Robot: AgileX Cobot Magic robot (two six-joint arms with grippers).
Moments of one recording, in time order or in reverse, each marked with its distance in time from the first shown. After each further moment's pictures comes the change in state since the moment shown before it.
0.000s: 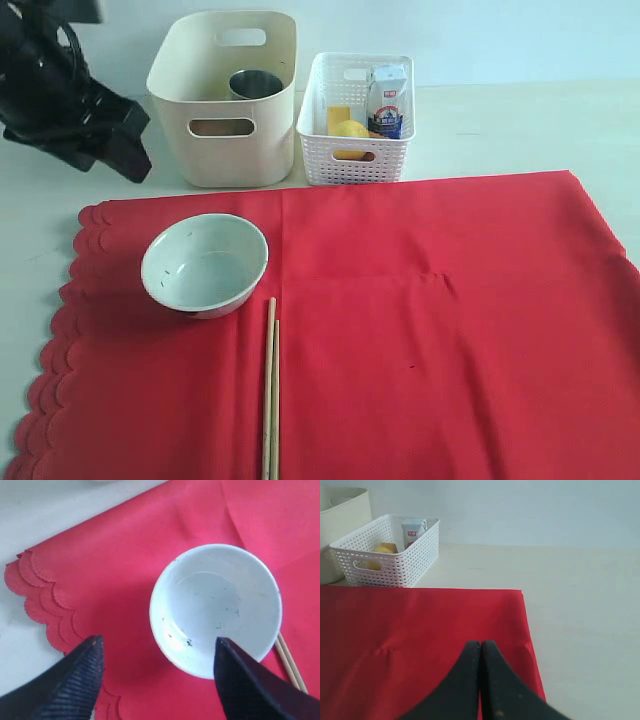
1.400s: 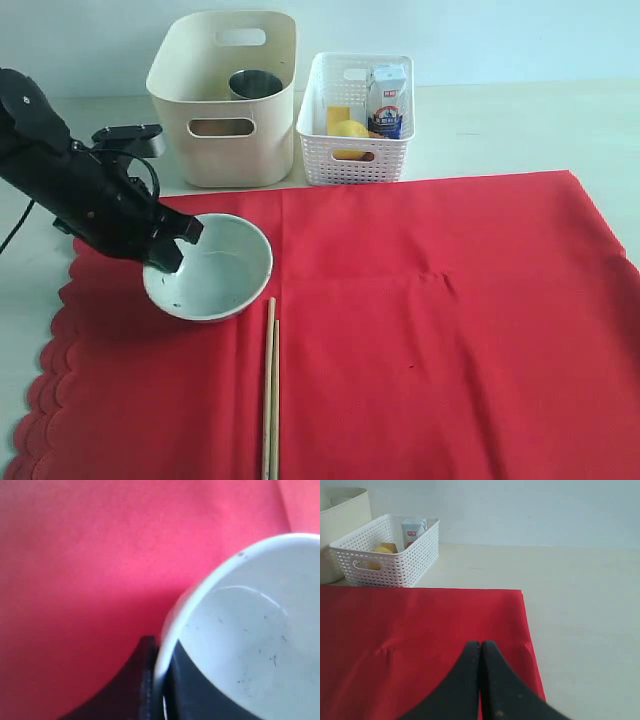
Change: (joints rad) left arm 0.000 0.235 0.236 -0.329 -0.374 0.241; right arm 0.000 0.000 0.000 0.000 0.000 0.000
